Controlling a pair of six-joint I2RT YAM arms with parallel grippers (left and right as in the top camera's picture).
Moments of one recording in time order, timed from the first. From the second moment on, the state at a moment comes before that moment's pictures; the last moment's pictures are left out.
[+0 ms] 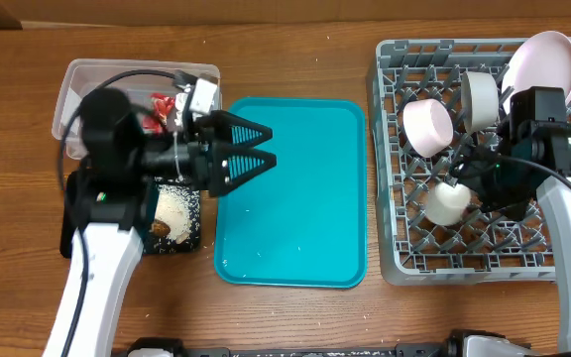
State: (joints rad) left arm -0.06 1.22 1.01 0.10 1.41 -0.63; right arm -0.10 1.40 1.35 -1.33 -0.11 0.41
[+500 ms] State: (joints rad) left arm -0.06 0.79 1.03 -0.77 0.61 -0.40; right arm -0.10 0.98 1.39 -1.16 -0.46 0.22
